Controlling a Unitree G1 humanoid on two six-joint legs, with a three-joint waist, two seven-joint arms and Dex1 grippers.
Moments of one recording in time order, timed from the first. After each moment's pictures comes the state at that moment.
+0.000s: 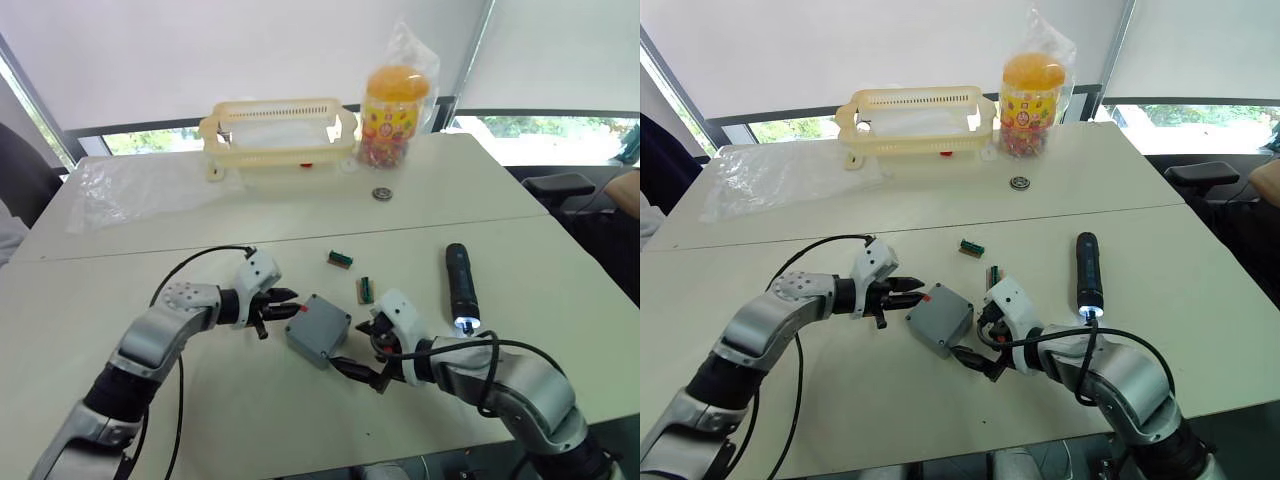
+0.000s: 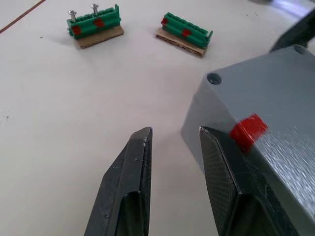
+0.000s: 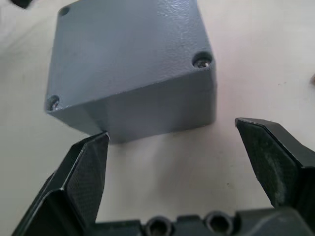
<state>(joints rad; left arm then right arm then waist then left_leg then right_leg) -0.50 0.58 -0.23 -0.07 -0.33 0.61 -0.88 -0.25 -0.52 0.23 -0.65 0.57 1.17 0.35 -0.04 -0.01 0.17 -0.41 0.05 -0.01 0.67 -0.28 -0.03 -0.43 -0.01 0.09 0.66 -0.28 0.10</state>
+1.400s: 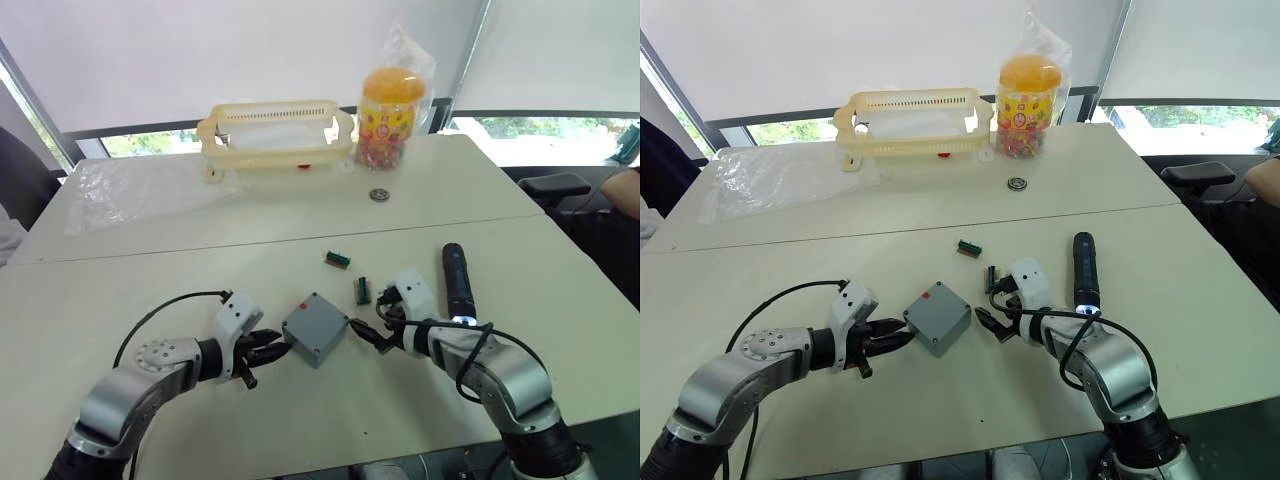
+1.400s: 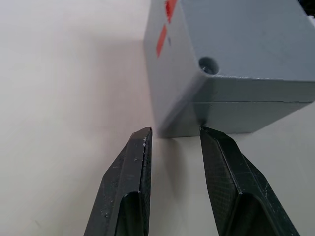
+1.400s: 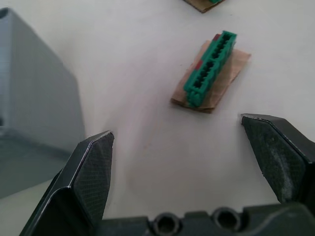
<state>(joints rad) -0.13 0.61 -0.07 -0.46 -0.47 0.87 -0.67 -0.27 -0.41 0.16 -0.48 0.35 1.09 0.28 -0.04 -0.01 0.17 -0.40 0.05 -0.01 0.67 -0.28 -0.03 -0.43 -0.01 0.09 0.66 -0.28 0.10</state>
